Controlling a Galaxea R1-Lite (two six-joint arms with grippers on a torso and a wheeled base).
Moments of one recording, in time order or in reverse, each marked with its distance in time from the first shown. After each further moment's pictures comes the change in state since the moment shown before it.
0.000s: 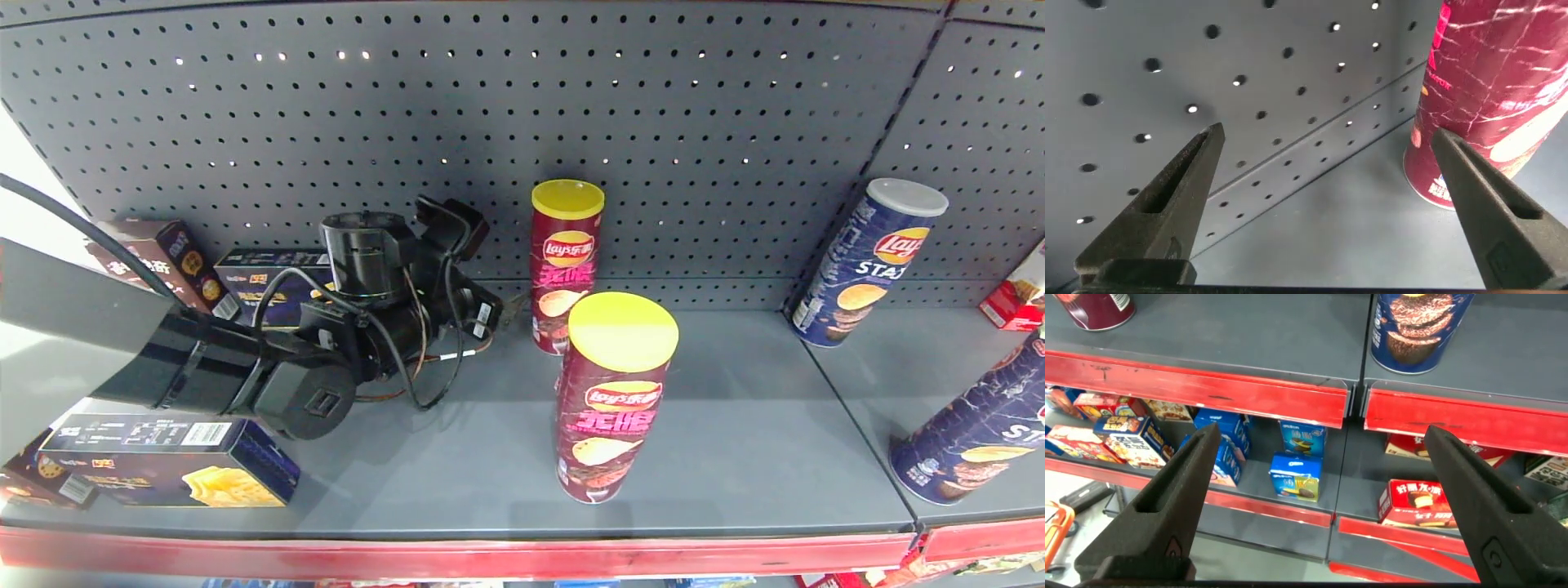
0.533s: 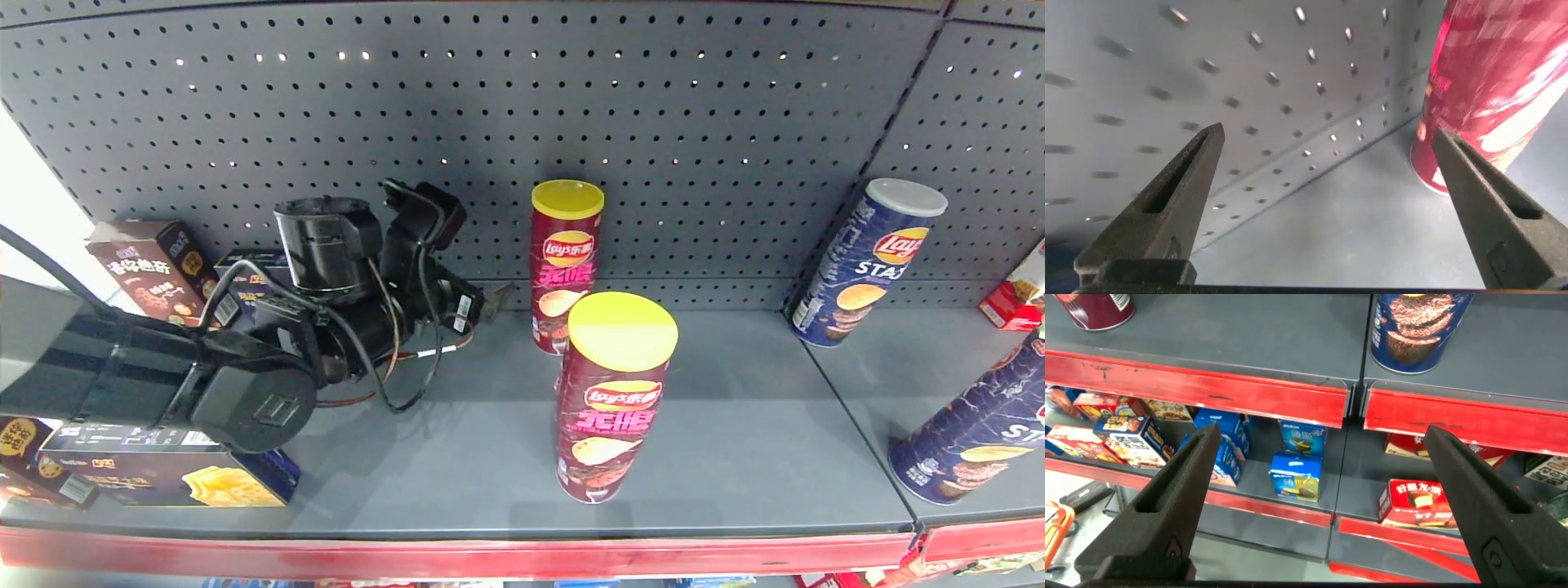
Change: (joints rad) left arm 0.008 -0.111 0.078 -0.004 0.021 0.005; right arm 0.000 0.001 0.000 0.000 0.000 0.000
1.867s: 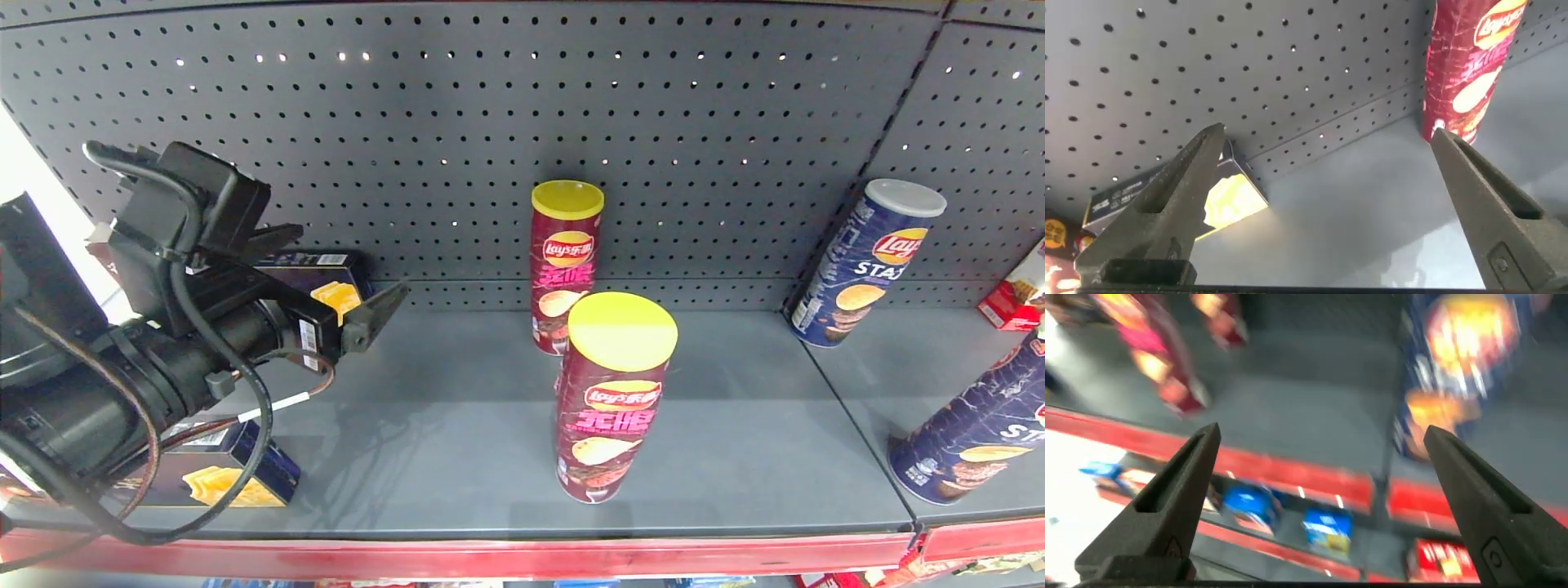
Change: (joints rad) left arm 0.005 -0.490 0.393 0.002 0.083 -0.001; right arm 0.079 0.236 -0.328 -0.029 0.108 0.040
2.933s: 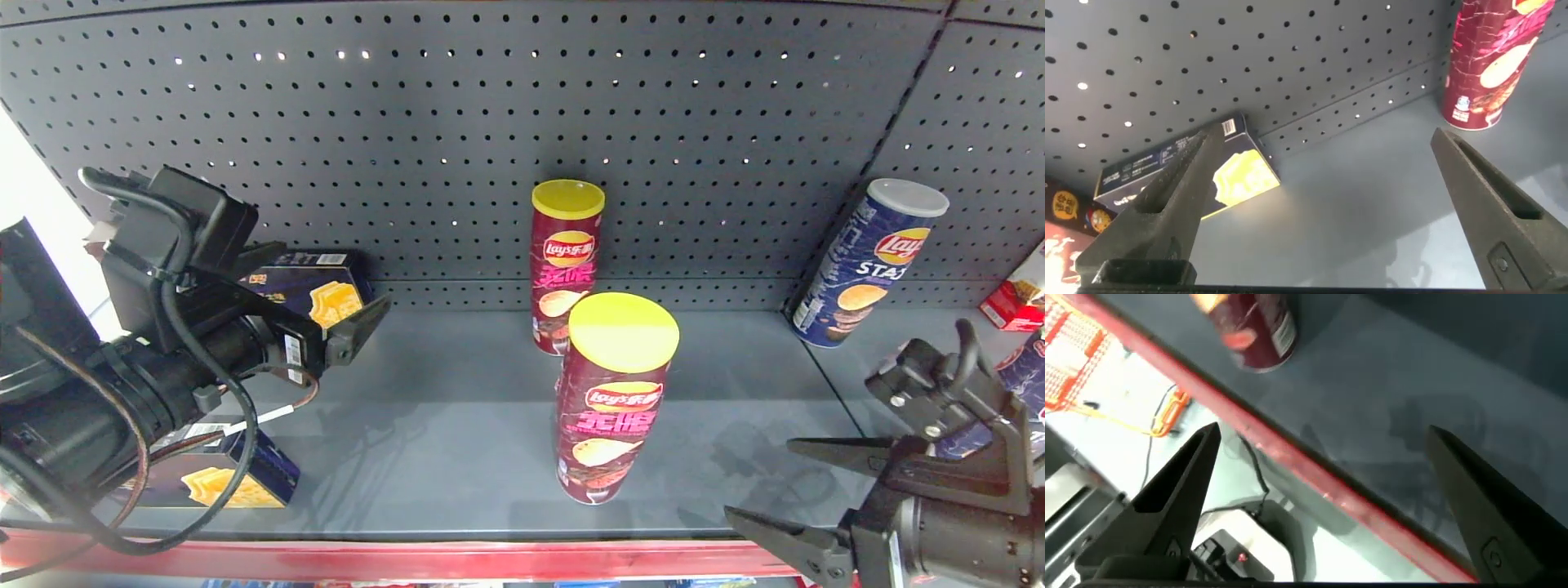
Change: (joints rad) left arm 0.052 -0.008 0.047 -0.008 -0.008 -0.004; right arm 0.429 0.905 -0.253 -0.179 -0.153 0.013
